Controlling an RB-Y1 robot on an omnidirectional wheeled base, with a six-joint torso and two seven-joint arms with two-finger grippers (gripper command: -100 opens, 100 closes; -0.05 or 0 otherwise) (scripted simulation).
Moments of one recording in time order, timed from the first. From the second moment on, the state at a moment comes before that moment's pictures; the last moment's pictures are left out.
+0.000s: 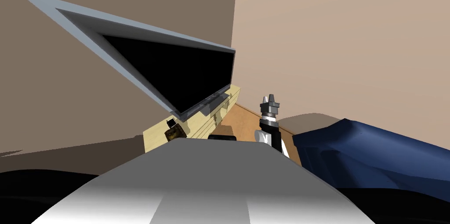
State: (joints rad) left arm 0.52 1.12 -0.68 -0.92 -0.16 -0.71 0.81; right arm 0.50 0.00 -0.06 -2.24 -0.04 -0.40 -0.03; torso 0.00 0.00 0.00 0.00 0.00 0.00
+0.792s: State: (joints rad) left arm 0.50 1.22 -0.79 -0.74 -0.20 -0.73 0.96; right arm 0.50 0.00 -0.06 -2.24 -0.04 -0.40 -0.03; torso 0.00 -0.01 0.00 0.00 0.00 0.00
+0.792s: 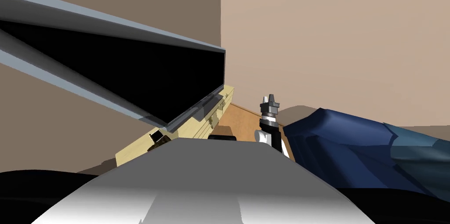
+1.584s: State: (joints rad) left arm 0.46 1.27 -0.92 -0.56 -0.25 -0.78 1.12; right arm 0.50 0.00 -0.06 -2.24 -0.04 -0.40 -0.03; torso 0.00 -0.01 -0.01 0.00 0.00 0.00
